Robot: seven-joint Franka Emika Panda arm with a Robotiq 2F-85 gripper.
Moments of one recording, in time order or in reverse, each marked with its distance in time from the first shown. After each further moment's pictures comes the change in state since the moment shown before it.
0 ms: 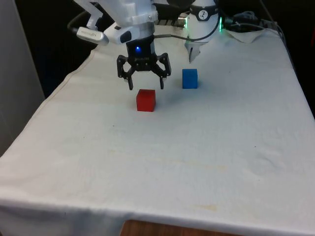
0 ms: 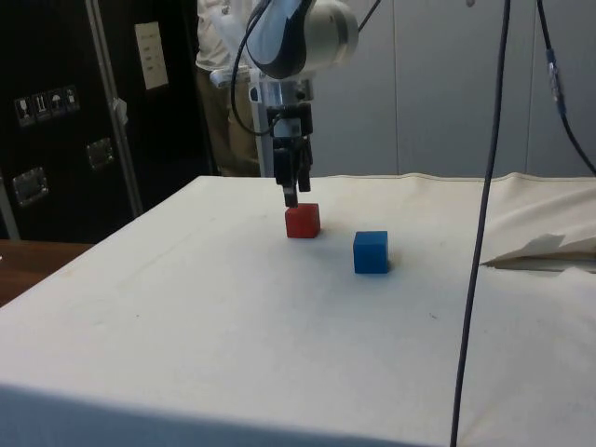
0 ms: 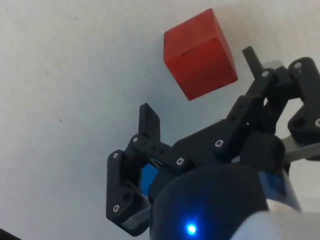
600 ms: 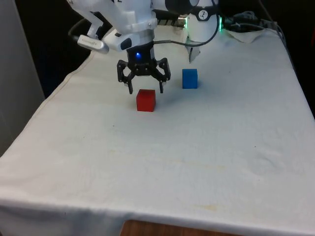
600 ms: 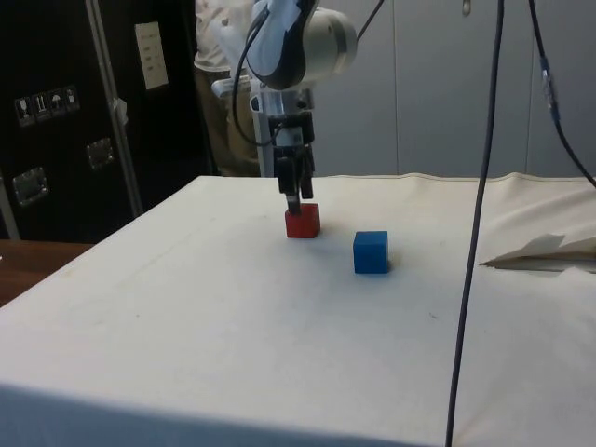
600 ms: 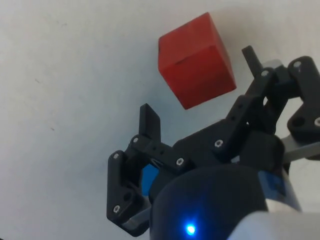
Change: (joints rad) arm 0.000 0.041 -0.003 0.017 0.002 0.000 -0.009
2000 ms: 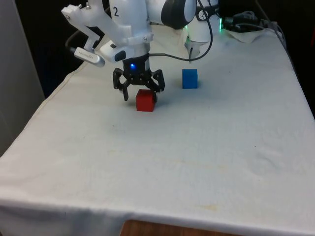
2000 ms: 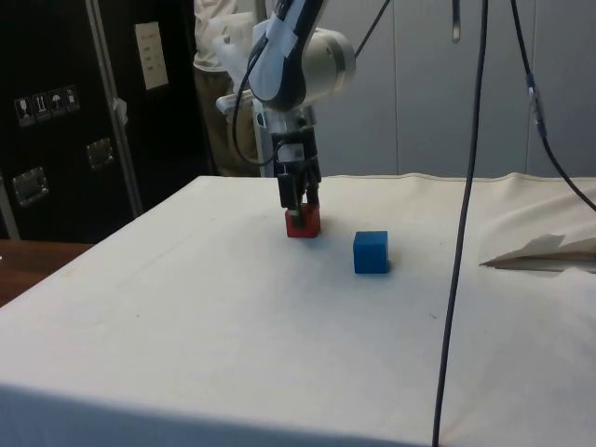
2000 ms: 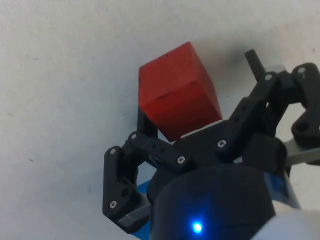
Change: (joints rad) arm 0.000 0.084 -0.018 0.036 0.001 0.033 0.077
